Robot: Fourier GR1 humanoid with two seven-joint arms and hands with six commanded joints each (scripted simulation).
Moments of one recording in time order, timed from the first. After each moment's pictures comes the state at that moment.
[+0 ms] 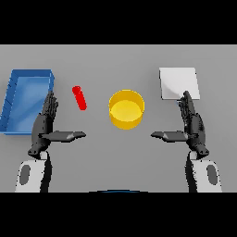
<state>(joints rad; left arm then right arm) 0.00 0.00 0.00 -1.57 0.00 0.00 0.00 0.00 0.00 0.00 -1.57 0.00 0.00 0.00</state>
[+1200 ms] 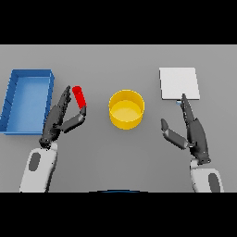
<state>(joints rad) -0.14 0.04 -0.07 -1.44 -0.15 -0.01 0.06 0.09 -0.07 0.10 -1.69 0.19 -0.01 -0.10</state>
